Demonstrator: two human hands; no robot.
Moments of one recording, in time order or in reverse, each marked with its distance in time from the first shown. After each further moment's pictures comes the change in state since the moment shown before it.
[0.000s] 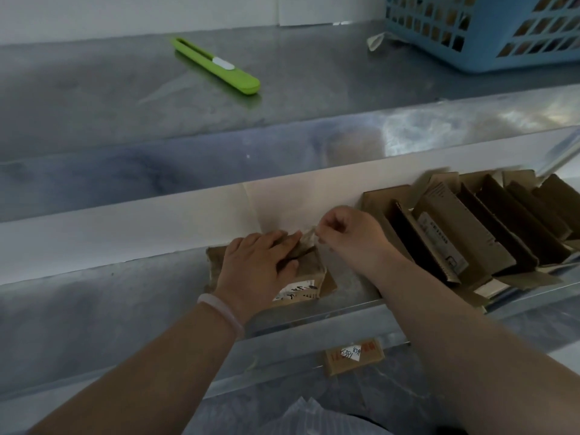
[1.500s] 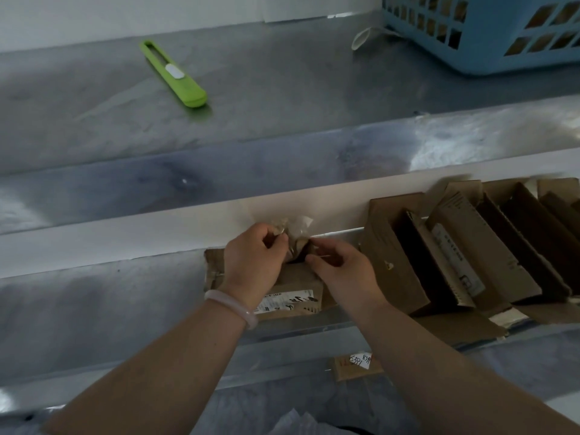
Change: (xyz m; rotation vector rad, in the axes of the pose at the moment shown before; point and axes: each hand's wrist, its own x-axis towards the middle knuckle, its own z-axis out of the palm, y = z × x) left_hand 0.038 0.029 -0.010 -0.557 0.135 -0.602; right_hand -0.002 0.049 0.036 0.477 -0.040 0.142
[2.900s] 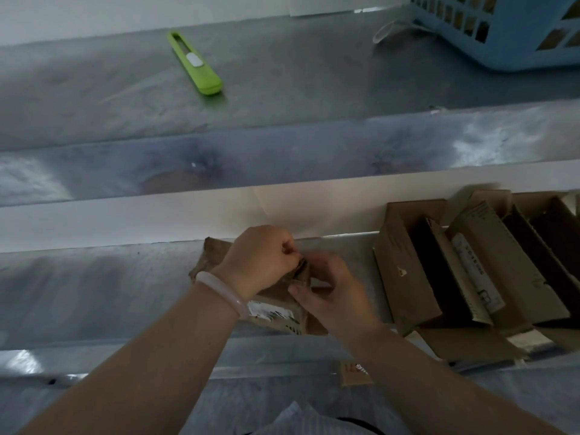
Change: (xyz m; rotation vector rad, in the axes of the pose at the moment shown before) left_hand -0.003 0.015 -0.026 0.416 -0.294 0.193; right_hand -0.025 0.021 0.011 -0.097 -0.220 -0.191
